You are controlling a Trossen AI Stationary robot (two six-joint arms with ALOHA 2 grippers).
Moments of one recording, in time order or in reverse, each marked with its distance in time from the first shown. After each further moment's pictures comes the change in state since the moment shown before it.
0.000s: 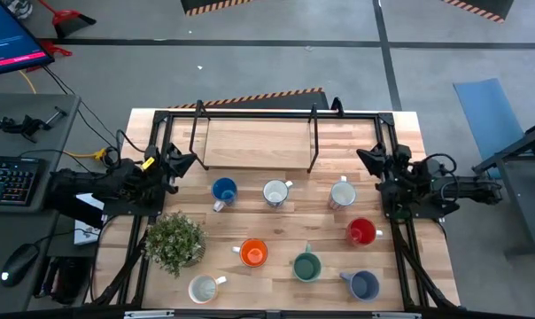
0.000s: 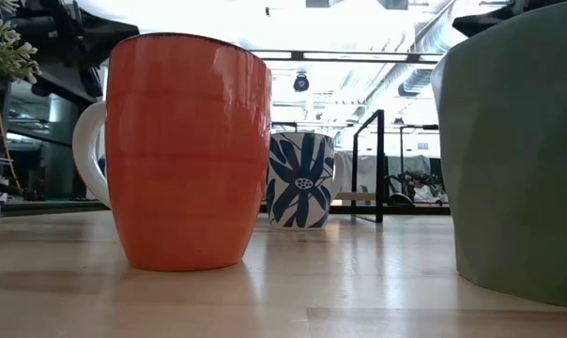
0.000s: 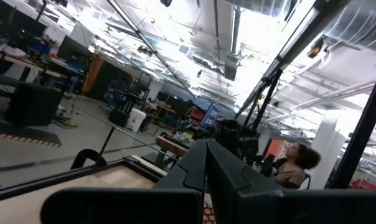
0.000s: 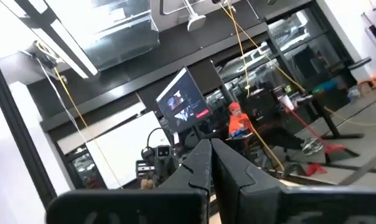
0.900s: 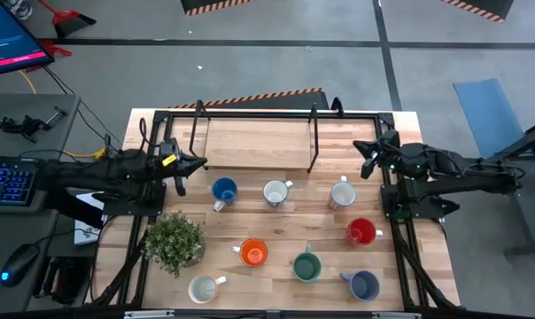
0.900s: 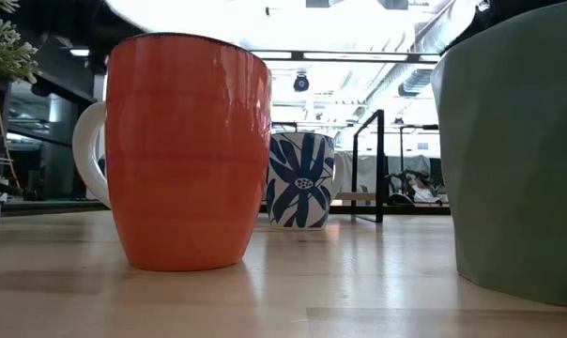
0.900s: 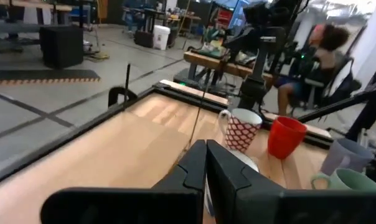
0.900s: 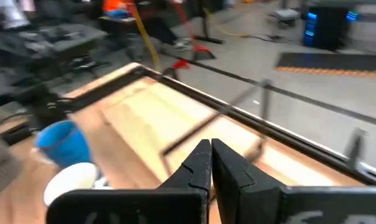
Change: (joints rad) left arm 0.016 0.329 0.395 -0.537 0.047 0.087; right arm 0.000 0.405 0.573 -0.969 0.288 0.057
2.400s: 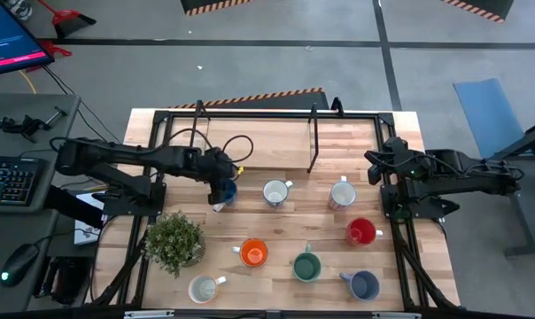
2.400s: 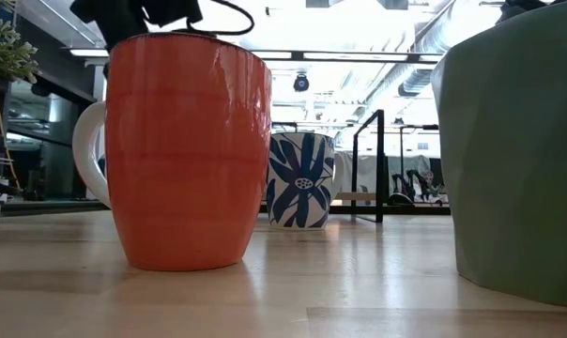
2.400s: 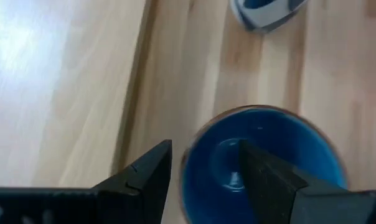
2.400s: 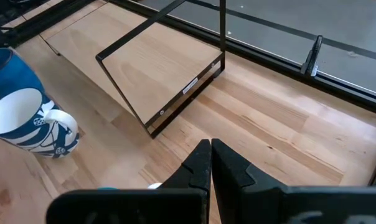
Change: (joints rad) left arm 0.104 0.906 0.440 -0.507 0.180 0.223; right arm 0.000 -0.049 0.010 -0.427 -0.056 0.237
